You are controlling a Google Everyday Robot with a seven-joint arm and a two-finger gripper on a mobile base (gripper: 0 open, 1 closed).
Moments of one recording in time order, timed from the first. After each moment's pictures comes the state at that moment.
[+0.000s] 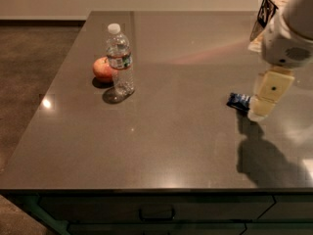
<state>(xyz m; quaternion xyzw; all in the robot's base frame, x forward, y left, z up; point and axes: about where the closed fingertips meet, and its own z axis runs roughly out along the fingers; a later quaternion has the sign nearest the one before) 0.489 -0.213 0.950 -0.61 0.77 -0.04 0.15</state>
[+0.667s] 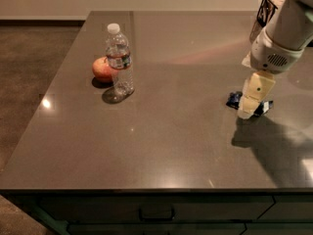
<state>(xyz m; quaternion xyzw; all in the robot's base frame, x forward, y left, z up) 0.535 -0.225 0.891 -0.58 0.81 0.02 0.12</state>
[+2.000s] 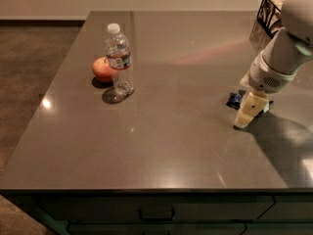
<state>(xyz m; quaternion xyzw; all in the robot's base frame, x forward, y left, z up) 0.547 -0.243 0.834 -0.57 0.81 0.03 0.13</state>
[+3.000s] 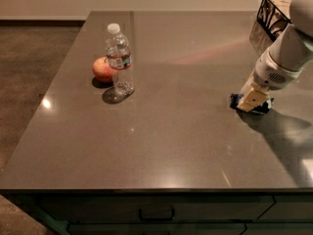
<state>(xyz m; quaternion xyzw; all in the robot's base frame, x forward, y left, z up) 0.556 -0.252 0.836 -0.55 0.82 0.04 0.14</state>
